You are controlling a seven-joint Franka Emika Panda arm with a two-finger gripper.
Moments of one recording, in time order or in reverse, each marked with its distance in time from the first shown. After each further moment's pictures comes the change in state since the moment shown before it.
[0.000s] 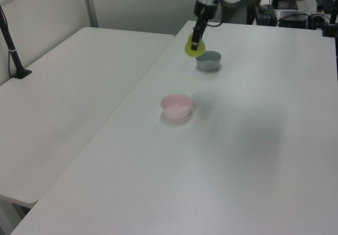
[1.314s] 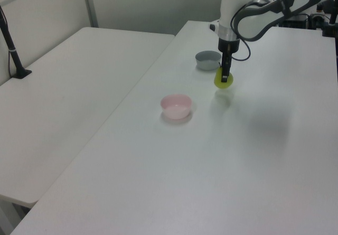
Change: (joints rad) arm -0.066 -0.066 0.042 -0.419 -0.038 0.168 -0.177
